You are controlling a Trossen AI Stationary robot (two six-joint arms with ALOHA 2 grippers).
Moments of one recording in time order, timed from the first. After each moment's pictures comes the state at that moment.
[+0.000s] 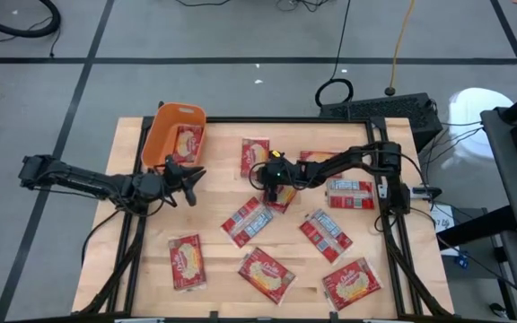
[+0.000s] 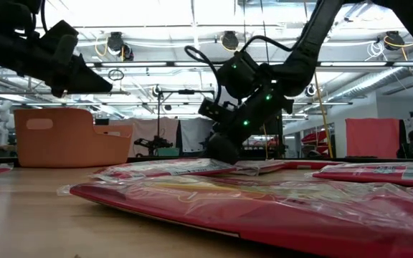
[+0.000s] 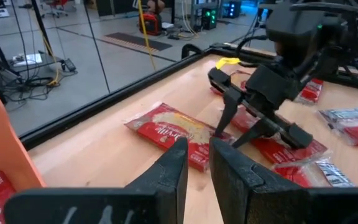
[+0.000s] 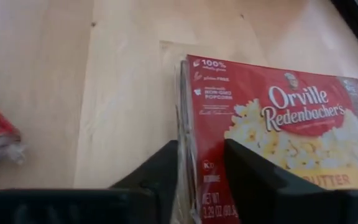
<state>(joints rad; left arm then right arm) -0.11 0.63 0.16 0.23 -0.63 -0.22 -0.20 2.03 0.95 0.37 0.16 -0.27</state>
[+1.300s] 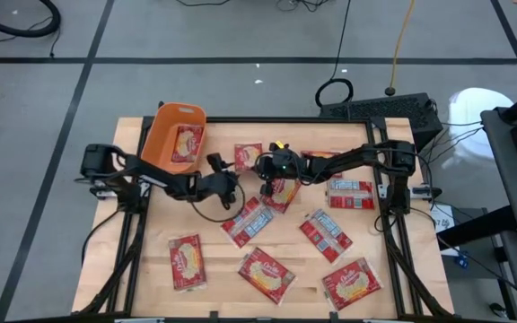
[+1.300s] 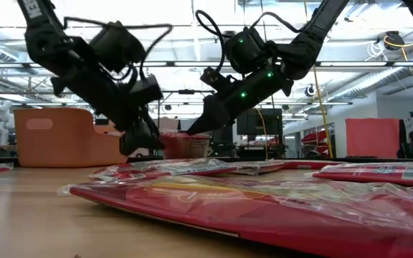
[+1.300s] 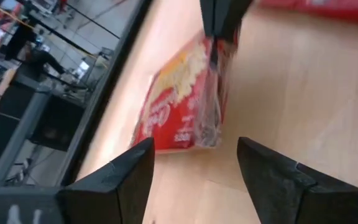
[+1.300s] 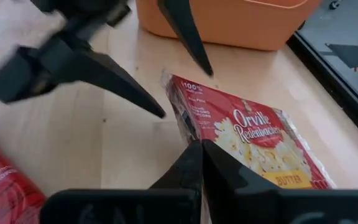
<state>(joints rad) 0.06 1.65 0.55 0.46 -0.63 0.33 -0.21 1.90 0.95 0.45 0.06 -0.14</state>
